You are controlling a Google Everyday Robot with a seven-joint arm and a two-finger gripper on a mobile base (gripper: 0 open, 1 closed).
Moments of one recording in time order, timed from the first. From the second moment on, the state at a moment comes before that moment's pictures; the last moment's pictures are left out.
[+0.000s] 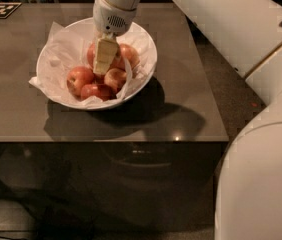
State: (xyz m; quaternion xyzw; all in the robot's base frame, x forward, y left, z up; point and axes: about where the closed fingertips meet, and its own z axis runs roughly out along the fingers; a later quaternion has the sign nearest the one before) arm 0.618 0.089 0.940 -0.75 0.63 0.08 0.21
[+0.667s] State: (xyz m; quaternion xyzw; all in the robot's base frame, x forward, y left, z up) arm 0.614 0.064 0.992 -0.71 0.66 0.05 0.23
